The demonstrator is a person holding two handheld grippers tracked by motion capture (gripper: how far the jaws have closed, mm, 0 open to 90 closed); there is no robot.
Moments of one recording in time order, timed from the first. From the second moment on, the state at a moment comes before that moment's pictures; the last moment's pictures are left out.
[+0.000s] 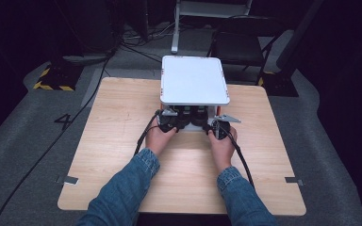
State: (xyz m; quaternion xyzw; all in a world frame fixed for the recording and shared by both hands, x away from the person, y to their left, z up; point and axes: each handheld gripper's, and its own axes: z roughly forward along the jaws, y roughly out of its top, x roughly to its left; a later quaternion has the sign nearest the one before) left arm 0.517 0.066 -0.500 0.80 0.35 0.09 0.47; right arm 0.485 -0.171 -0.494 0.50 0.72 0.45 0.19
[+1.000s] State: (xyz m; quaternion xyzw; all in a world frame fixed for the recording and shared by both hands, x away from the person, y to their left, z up) left arm 0.402 0.118 -0.428 0.81 0.33 0.13 0.46; right arm 0.425 -0.212 -0.426 0.38 0.77 0.48 0.17
